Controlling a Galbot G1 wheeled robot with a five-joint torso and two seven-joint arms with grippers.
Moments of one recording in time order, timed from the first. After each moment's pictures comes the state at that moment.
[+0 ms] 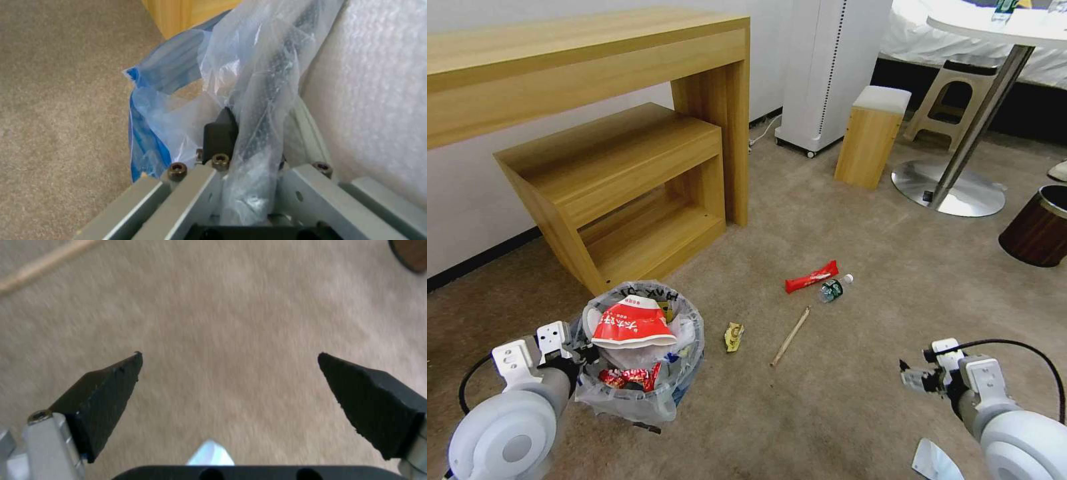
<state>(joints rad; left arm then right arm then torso) 1.56 -0.93 -0.65 -2.34 -1.23 0.58 -0.85 -1.77 0.67 0.64 2.32 0.90 -0.76 0.68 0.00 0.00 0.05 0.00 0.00</state>
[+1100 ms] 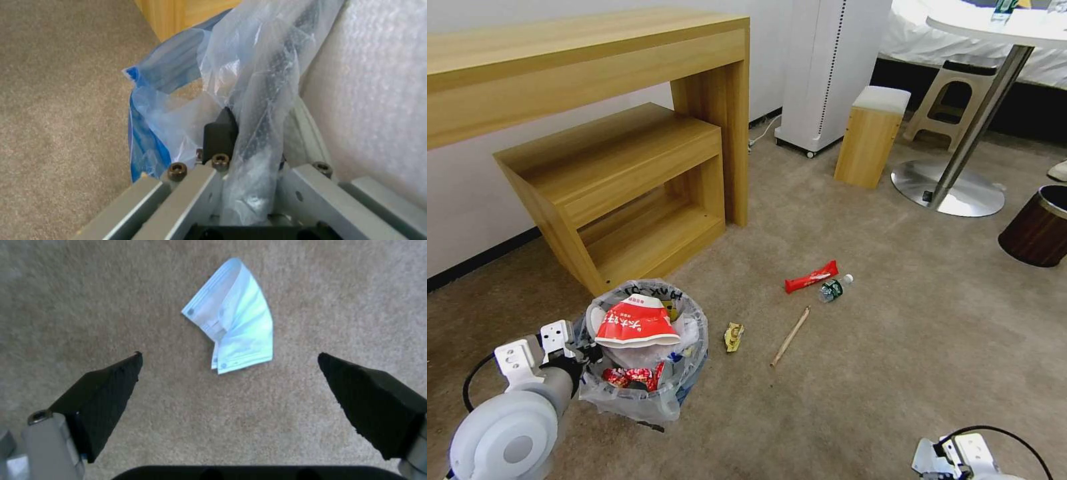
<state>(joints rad) 1.56 -0.92 -0.65 -2.34 -1.22 0.58 -0.84 -1.82 0.63 0.40 2.06 1.05 -0.74 0.77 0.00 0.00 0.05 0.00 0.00</state>
